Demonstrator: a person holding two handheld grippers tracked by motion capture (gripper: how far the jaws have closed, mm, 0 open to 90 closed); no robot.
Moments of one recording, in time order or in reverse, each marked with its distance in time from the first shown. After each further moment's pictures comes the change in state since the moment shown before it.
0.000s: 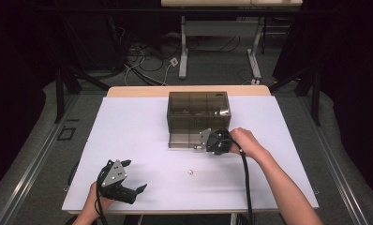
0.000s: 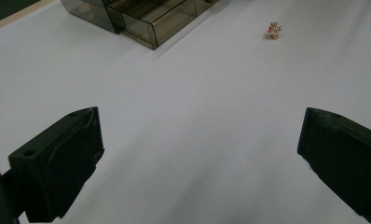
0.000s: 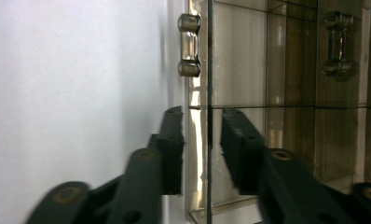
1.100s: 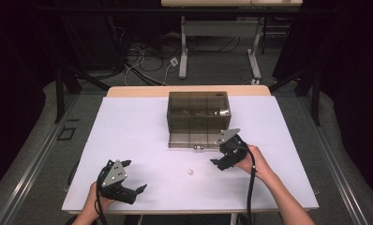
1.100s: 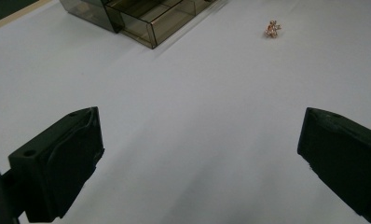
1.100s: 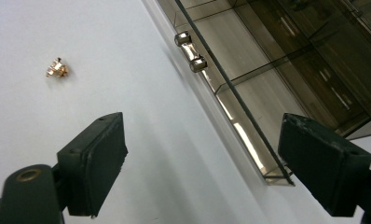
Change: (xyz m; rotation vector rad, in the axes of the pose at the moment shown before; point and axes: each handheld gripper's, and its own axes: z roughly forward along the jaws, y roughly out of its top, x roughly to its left) left arm 0.000 0.000 0.000 0.002 -0.002 0.002; right arm 0.032 -0.041 -0.029 -0.239 0.008 0.537
